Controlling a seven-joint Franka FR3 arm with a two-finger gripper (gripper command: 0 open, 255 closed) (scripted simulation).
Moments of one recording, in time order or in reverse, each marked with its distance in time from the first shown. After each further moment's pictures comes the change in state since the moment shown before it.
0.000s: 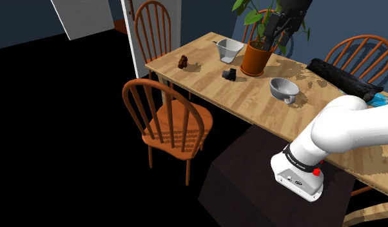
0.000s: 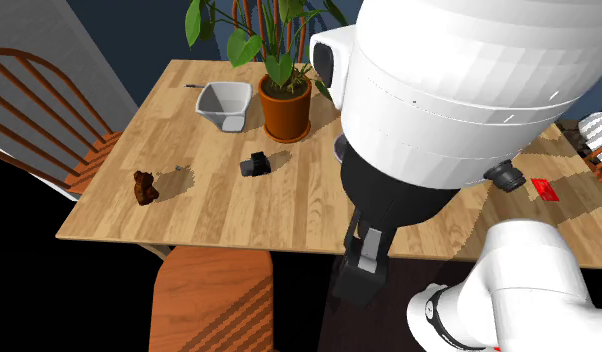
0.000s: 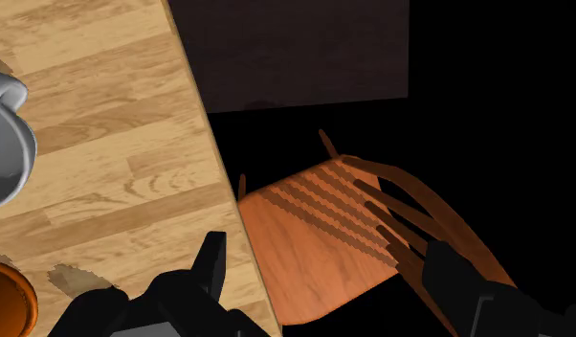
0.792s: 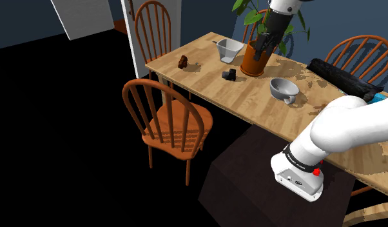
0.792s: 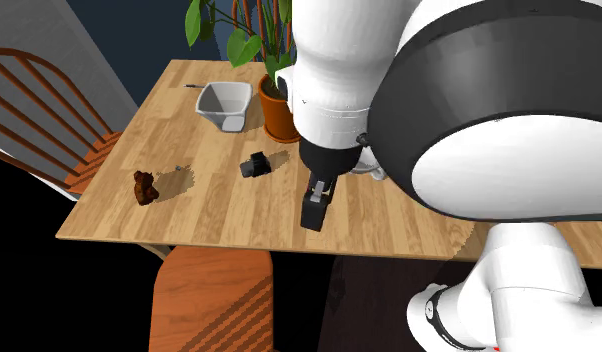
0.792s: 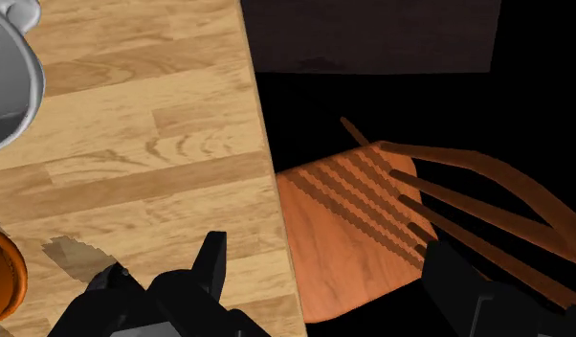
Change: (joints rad) arm -0.023 0.128 -0.165 -0.143 -0.109 0.285 -0.238
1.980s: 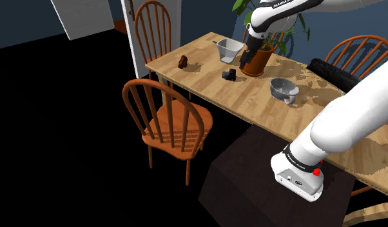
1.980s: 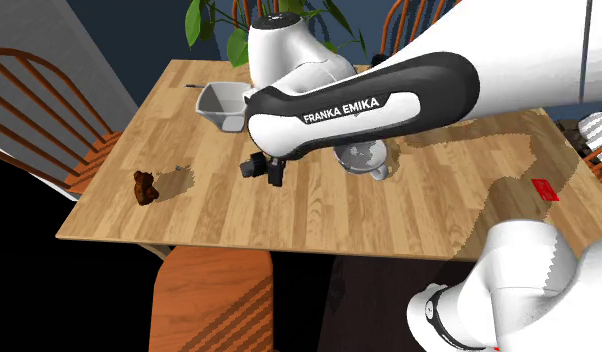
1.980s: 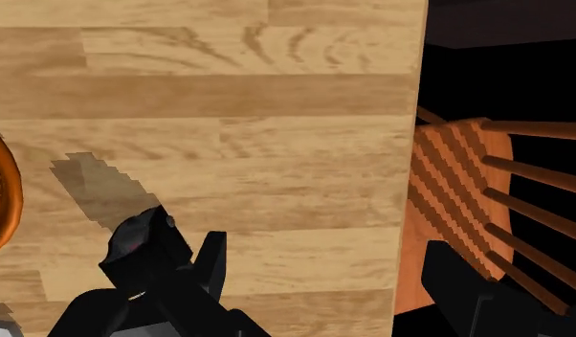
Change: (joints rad) arm 0.008 0.572 -0.273 0.122 0.040 0.476 -0.463
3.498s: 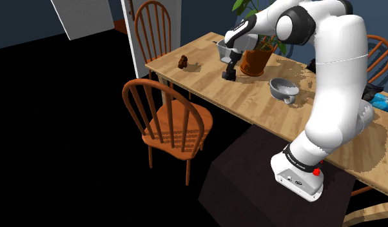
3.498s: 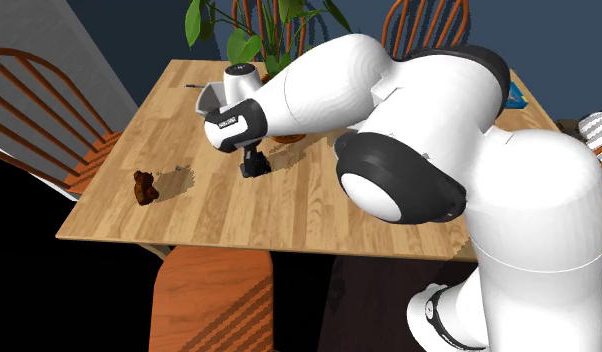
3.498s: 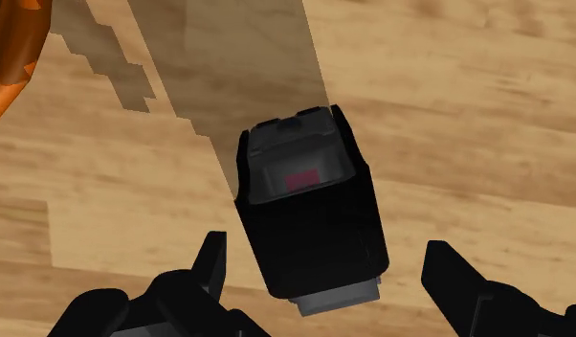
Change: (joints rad) arm -0.183 0.767 0.066 0.596 0.354 0.127 -0.471
